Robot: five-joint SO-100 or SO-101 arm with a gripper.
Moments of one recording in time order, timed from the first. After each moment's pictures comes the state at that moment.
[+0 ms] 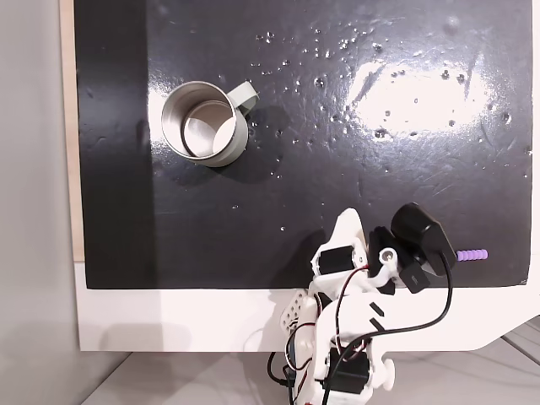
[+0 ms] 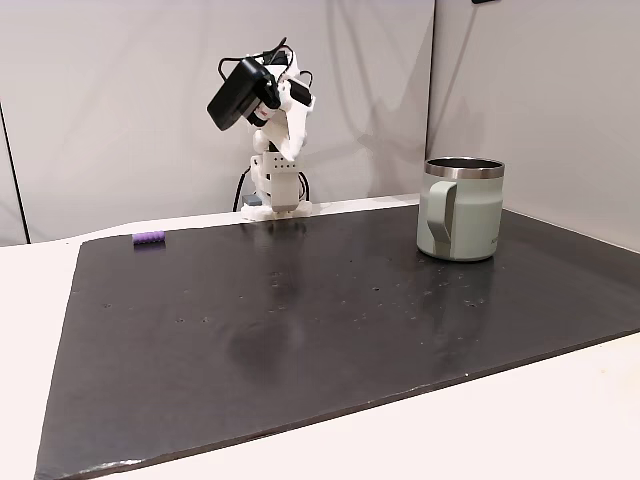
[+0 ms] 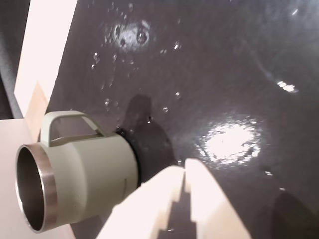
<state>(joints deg) 9.0 189.2 145.4 81.7 -38.0</state>
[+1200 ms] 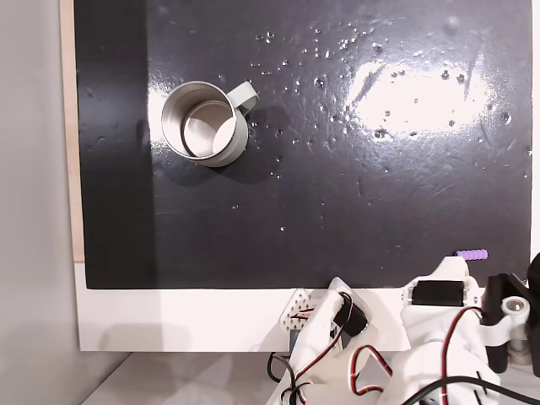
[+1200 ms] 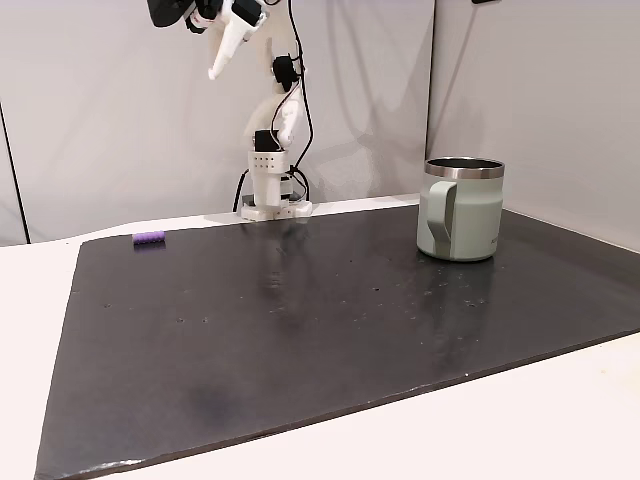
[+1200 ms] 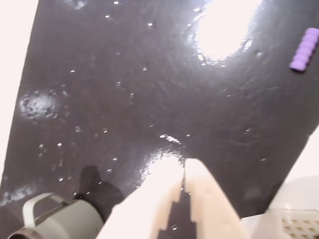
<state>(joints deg) 43.3 136.9 82.9 103.9 -59.9</state>
